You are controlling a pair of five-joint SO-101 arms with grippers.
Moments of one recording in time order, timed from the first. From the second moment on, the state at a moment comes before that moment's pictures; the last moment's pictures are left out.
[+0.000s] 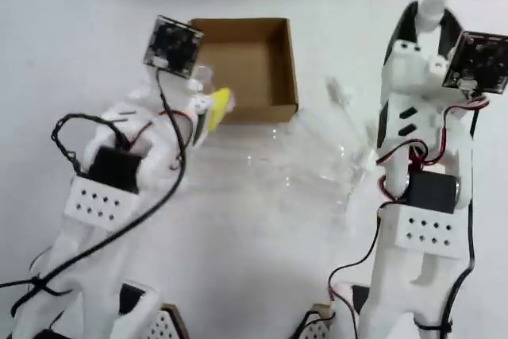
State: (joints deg) left arm 13.3 -38.2 33.6 45.7 -3.2; right arm 6.7 -45.7 30.2 16.3 1.3
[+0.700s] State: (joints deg) left arm 19.6 -72.8 76.0 14.5 -3.2; right arm -26.6 -61.7 25.0 21.5 -4.4
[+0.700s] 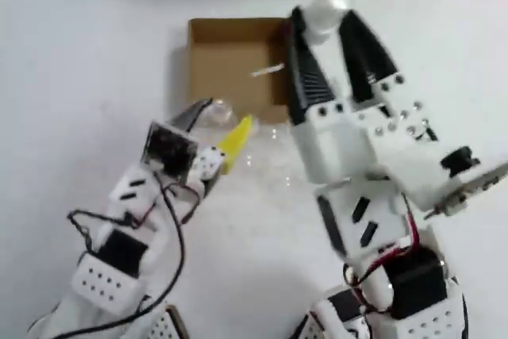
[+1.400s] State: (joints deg) left arm 19.6 -94.9 92.0 14.5 -3.2; right arm -35.6 -59.0 32.3 21.8 -0.2
